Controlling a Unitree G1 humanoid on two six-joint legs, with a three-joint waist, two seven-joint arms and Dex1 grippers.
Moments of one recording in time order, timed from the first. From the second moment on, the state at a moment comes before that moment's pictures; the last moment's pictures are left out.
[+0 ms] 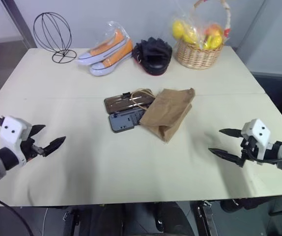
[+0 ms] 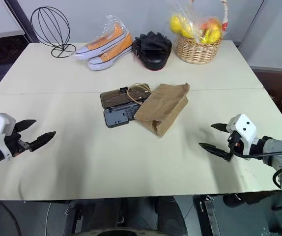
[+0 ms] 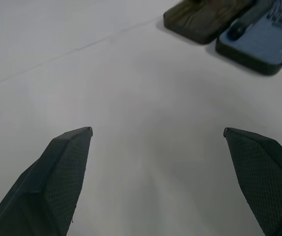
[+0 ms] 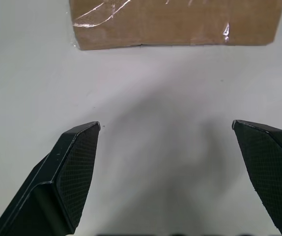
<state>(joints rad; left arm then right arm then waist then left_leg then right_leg) 0.10 0.80 0.53 -0.34 -0.54 0.61 -0.76 0.03 -0.91 -0.30 -0.19 0.41 0.42 0.99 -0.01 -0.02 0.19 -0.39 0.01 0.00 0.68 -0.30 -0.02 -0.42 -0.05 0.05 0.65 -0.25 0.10</state>
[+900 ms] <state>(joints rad) -0.37 1.00 0.05 -0.35 -0.71 0.70 -1.20 -0.54 -0.88 0.49 -0.43 -0.18 0.61 0.61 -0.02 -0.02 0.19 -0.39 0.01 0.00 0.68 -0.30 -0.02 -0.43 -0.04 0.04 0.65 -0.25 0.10</state>
